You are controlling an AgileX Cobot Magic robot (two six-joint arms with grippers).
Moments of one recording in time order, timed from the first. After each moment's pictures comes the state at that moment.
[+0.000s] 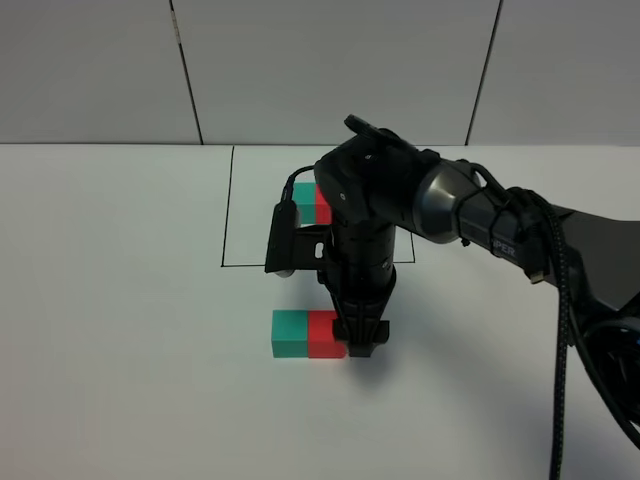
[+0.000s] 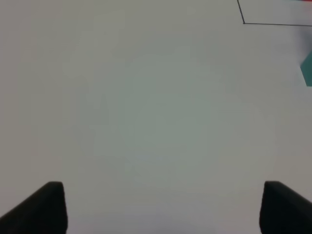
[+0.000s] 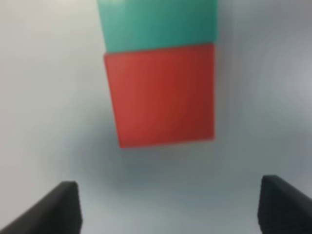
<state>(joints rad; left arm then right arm) -0.02 0.00 -0.46 -0.04 1.06 -0.04 0.64 2.23 -1.81 -0.08 1.17 -0.80</state>
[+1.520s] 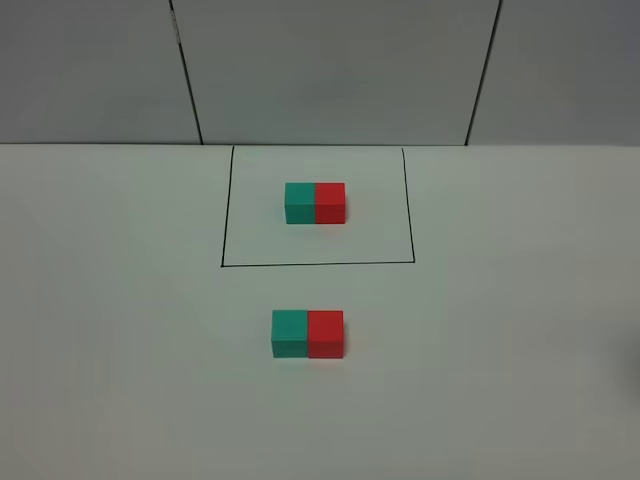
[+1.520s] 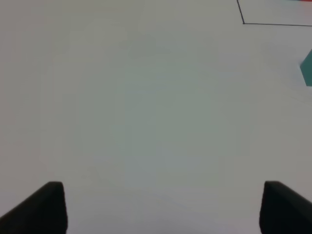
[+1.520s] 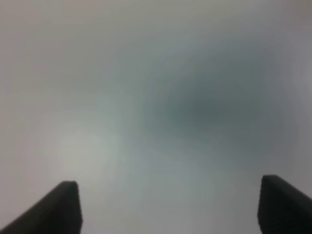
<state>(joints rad) -0.02 0.00 -0.46 -0.04 1.06 -0.04 -0.16 1.29 -1.11 0.02 1.08 -0.13</state>
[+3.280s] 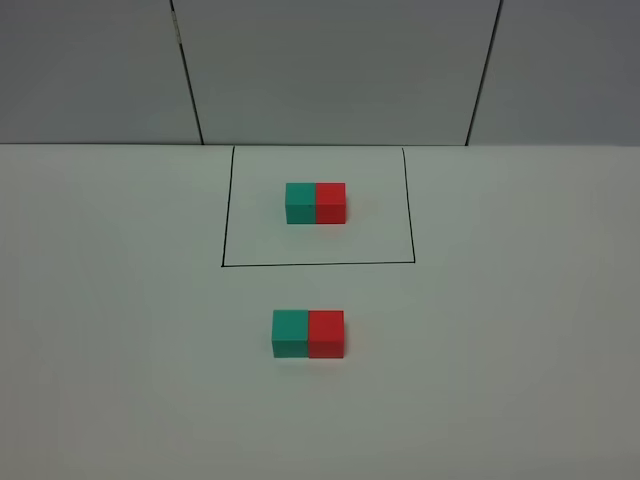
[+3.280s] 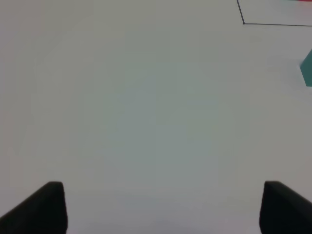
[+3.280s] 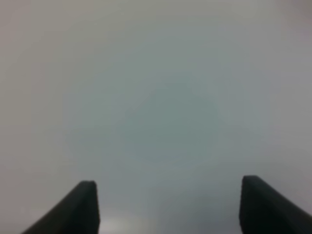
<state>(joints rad) -0.02 0.00 -0.46 -0.04 1.06 -0.04 -0.01 0.28 -0.62 -0.03 1.20 -0.01</state>
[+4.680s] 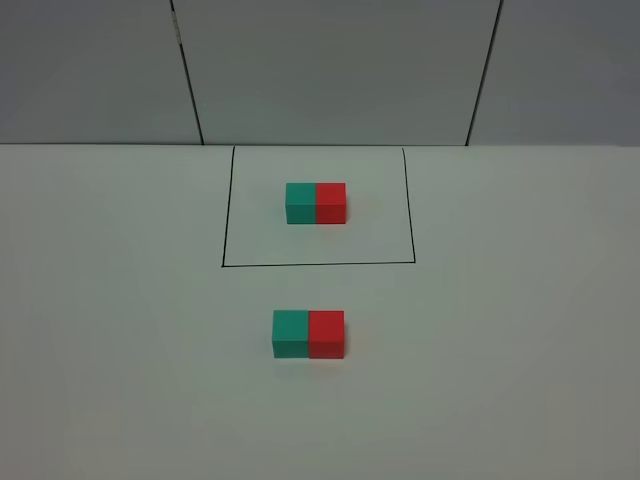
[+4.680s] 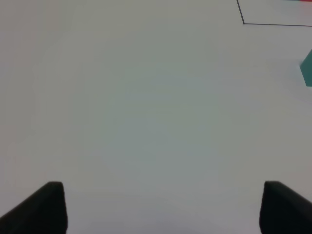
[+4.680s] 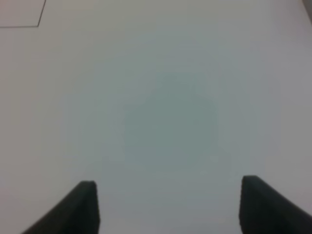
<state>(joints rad) -0.02 0.00 -0.46 -0.04 1.06 -0.04 0.00 0.04 -0.54 -0.06 1.16 0.02</state>
